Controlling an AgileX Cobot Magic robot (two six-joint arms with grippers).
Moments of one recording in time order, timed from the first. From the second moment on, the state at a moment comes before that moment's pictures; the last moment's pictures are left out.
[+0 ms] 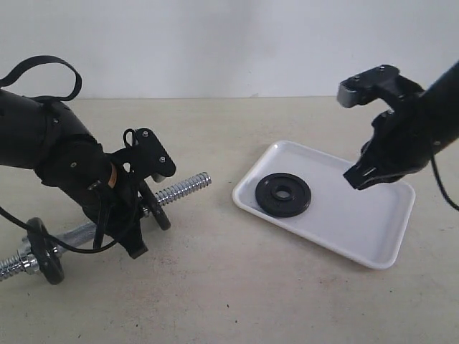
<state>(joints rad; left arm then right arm) -0.51 1.86 -0.95 0.39 0.44 0.12 0.20 1.64 -1.04 0.36 0.72 -0.73</state>
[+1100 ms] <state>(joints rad) -0.51 1.83 -0.95 0.31 0.48 0.04 0.47 2.12 -1.67 -0.01 1.03 -0.41</state>
